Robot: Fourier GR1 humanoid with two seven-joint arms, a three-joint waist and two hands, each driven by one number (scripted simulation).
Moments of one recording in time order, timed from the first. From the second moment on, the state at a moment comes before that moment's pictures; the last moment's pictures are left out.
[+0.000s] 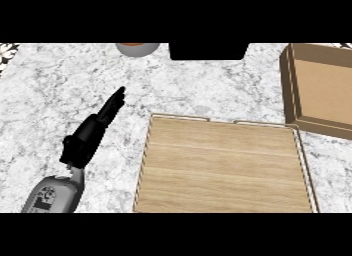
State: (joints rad) left arm -0.20 0.17 -0.16 -1.53 -0.06 -0.09 0.09; right arm 0.17 -0.77 -0.51 -2.14 0.26 0.21 0.15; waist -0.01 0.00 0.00
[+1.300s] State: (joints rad) left arm -0.22 0.12 -0.13 -1.55 -0.10 -0.13 0.11; right arm -0.52 -0.86 -0.32 -1.26 0.50 0.13 0.06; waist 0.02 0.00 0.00
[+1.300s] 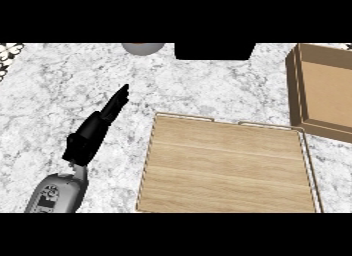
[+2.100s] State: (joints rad) left arm -0.22 0.11 -0.12 -1.55 -0.10 -0.17 0.10; right arm -0.77 -0.76 -0.29 -0.59 0.63 -0.01 -0.13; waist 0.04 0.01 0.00
